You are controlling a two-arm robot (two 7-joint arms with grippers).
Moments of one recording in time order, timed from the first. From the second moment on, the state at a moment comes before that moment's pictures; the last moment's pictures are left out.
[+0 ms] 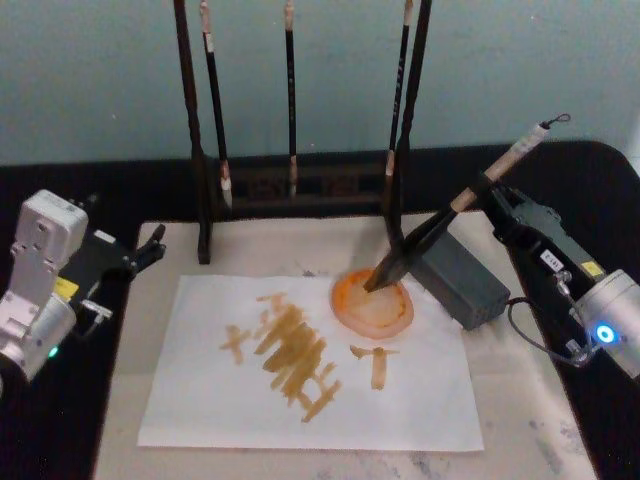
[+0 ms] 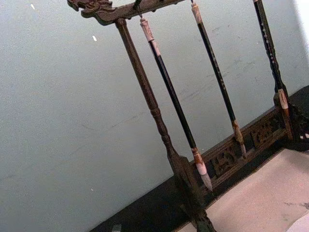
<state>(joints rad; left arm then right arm) -0.20 0.60 0.45 -1.41 -0.25 -0.12 0.03 0.05 0.41 -0.18 -1.57 0.88 0.00 0.45</state>
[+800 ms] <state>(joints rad) -0.20 0.60 0.45 -1.41 -0.25 -0.12 0.03 0.17 0.35 -0.18 -1.33 1.15 0.14 0.42</state>
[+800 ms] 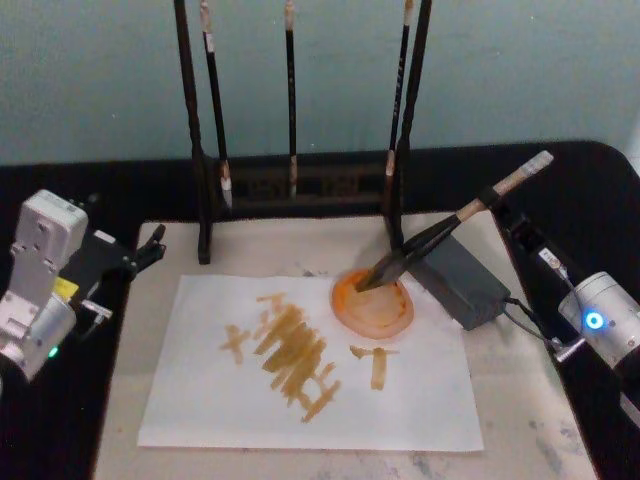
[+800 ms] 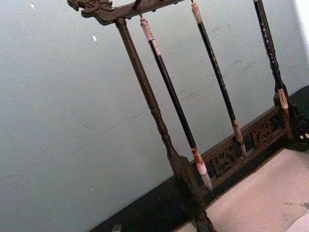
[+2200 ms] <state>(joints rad) -0.20 0.60 0.45 -1.41 -0.25 -0.12 0.03 0.20 0.36 -0.26 -1.25 1.30 0.14 0.38</state>
